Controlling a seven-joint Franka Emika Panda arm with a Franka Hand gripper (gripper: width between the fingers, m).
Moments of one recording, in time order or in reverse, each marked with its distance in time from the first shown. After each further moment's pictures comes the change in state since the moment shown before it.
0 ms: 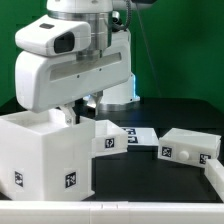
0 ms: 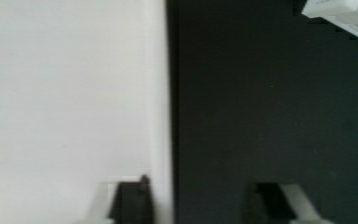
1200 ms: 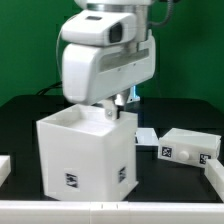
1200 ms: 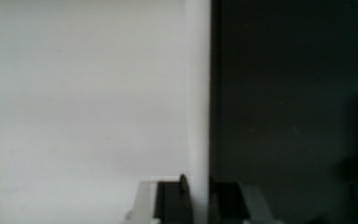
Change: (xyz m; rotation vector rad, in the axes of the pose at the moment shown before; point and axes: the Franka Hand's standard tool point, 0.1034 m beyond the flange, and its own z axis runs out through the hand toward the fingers) arm 0.047 -0.036 -0.013 -0.075 0.052 -0.190
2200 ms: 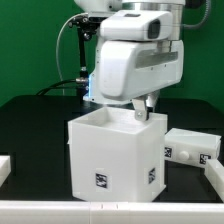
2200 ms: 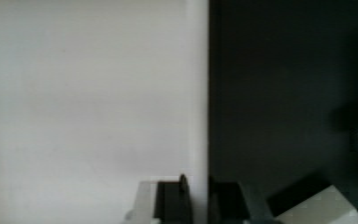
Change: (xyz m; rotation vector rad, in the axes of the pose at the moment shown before) arm 0.033 -0.020 0.003 -0.052 0.031 0.145
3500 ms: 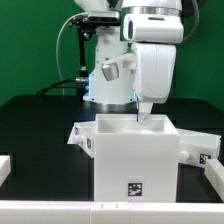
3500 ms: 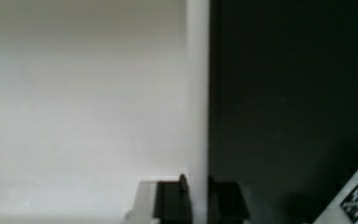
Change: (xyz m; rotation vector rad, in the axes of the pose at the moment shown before) arm -0.006 -0.004 0.004 -0.079 -0.004 -0.888
